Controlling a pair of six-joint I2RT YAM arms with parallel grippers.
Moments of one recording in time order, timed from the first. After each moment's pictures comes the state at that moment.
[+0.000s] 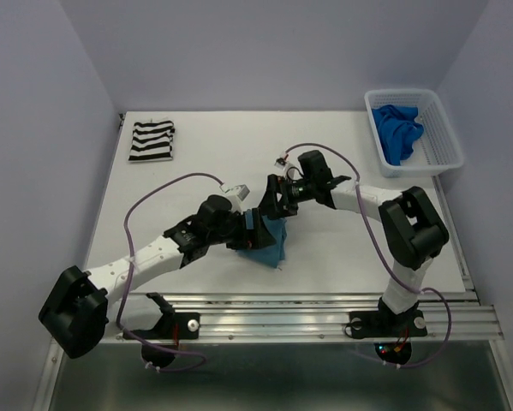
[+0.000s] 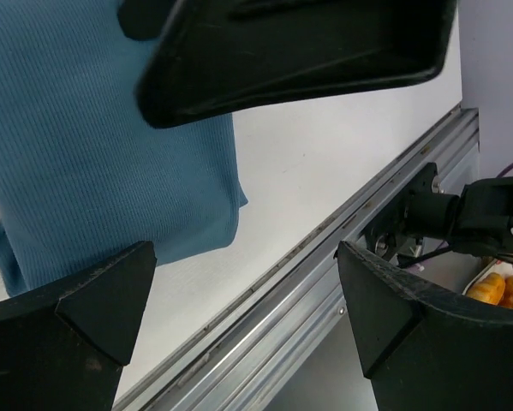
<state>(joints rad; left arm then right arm) -0.72 1.12 0.63 -0.11 0.27 -0.74 0.52 1.79 1.13 -0.05 -0.85 0.56</state>
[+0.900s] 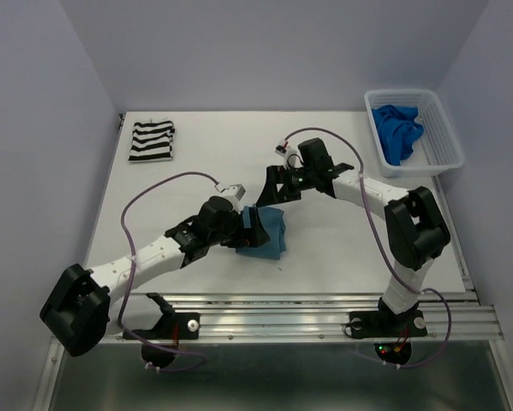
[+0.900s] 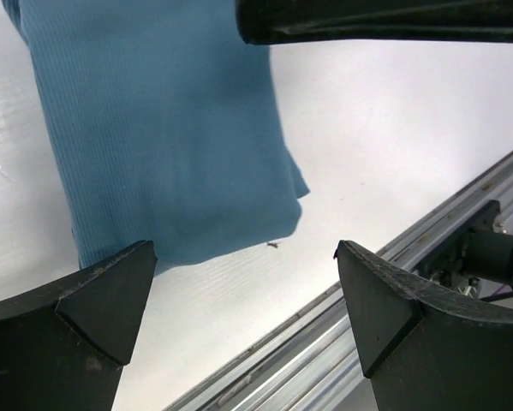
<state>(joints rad) -0.74 1.20 0.61 -0.10 0.13 -0.69 0.51 1.86 1.26 -0.20 -0.71 0.37</state>
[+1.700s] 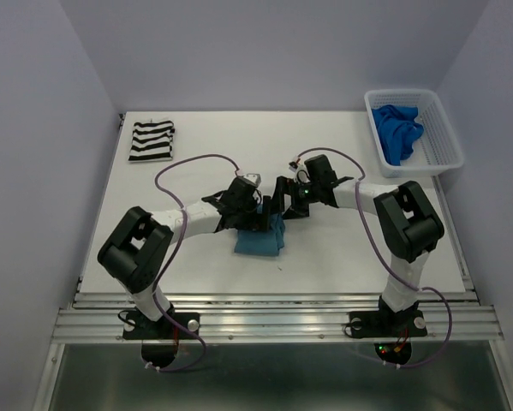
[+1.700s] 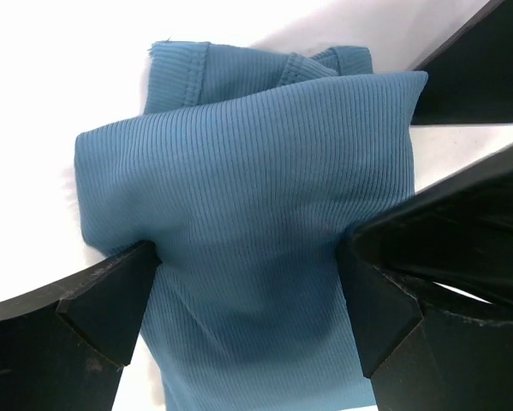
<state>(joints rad) -0.68 1.66 0.91 -0.17 0.01 -0.51 0.46 1.88 1.10 -0.08 -0.67 0.54</state>
